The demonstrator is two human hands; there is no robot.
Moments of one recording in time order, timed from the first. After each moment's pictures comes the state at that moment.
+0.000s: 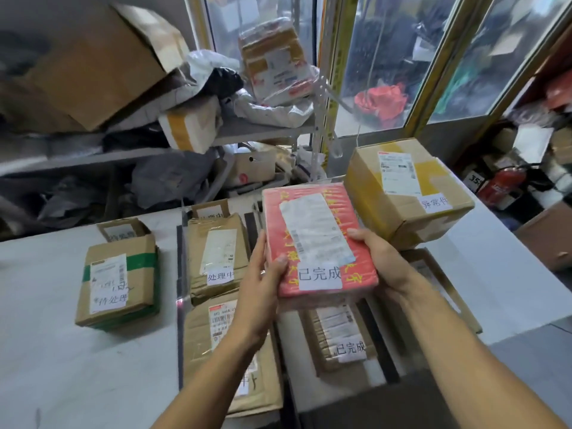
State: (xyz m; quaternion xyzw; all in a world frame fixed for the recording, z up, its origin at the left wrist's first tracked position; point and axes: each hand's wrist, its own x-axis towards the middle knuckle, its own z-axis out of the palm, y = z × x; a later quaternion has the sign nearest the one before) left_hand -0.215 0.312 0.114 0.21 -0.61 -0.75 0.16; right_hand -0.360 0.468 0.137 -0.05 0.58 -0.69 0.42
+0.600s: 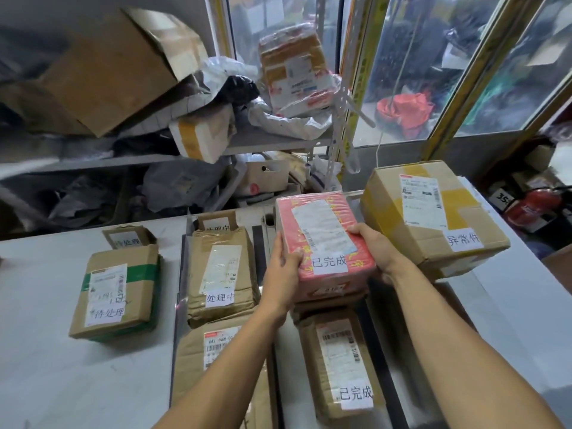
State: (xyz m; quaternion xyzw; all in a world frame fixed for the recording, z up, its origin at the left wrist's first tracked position) left_hand -0.315 0.289 0.073 0.32 -0.62 -0.70 0.14; right_hand -0.478 0.417 0.073 -0.02 0.65 -0.62 0.44
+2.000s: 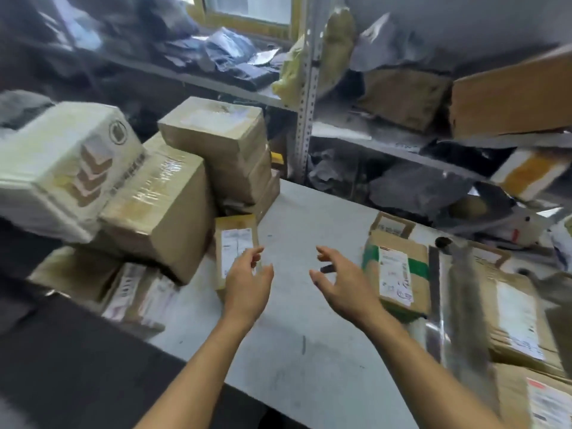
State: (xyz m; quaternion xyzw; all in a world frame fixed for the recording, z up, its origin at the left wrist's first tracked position) left_hand 0.205 -0.076 0.055 0.57 -0.62 -0.43 0.31; right_hand 0.022 0.001 0.078 -0.52 0.75 -0.27 0.29
